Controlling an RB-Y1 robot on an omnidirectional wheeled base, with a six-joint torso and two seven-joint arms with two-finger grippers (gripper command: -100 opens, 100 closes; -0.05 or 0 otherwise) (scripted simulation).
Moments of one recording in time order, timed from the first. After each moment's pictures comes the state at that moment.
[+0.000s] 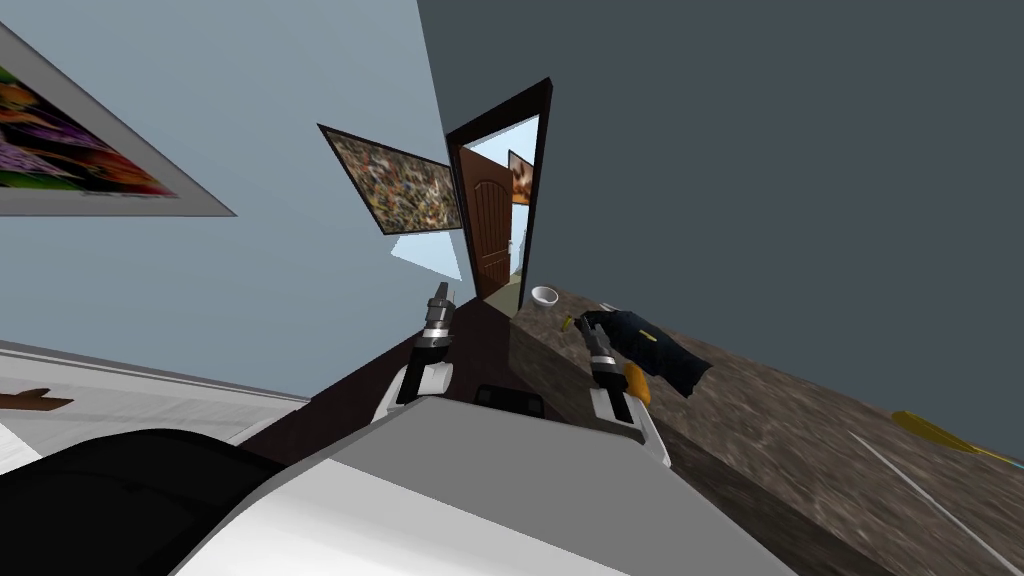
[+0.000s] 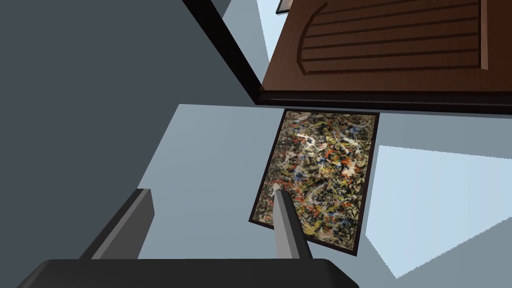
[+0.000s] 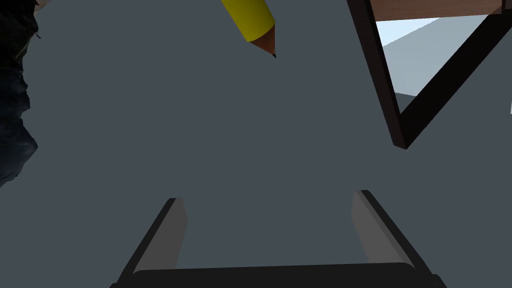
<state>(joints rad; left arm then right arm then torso) 0.50 -0.05 -0.01 -2.21 -0.10 -0.40 -0.08 0.33 -0.11 -0.13 -1.78 0.36 -0.39 0.53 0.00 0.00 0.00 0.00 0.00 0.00</state>
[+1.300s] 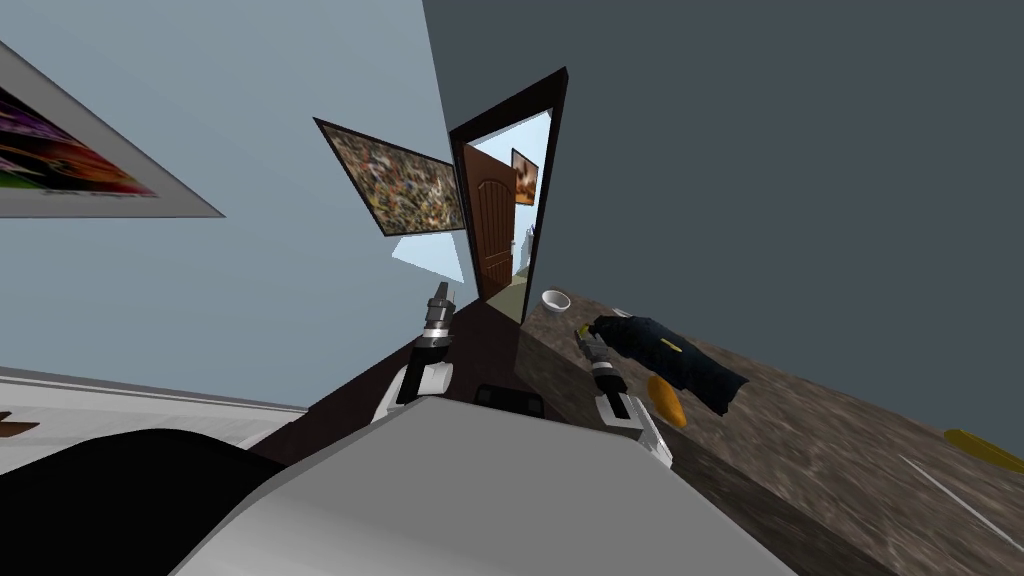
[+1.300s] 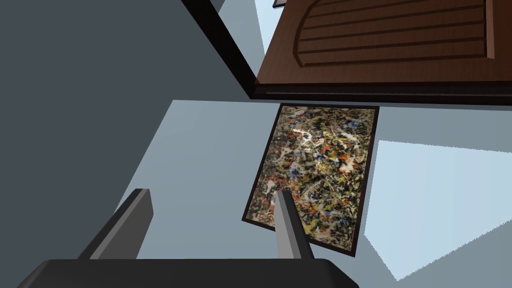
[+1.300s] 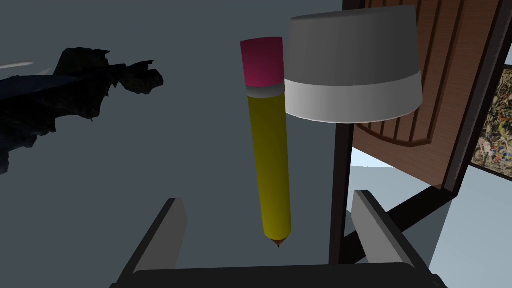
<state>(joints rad) 0.50 -0.05 -0.01 -2.21 -0.10 -0.40 -0.08 0.25 -0.20 -0.17 -1.50 0.56 -0.40 0.76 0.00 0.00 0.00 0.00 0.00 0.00</state>
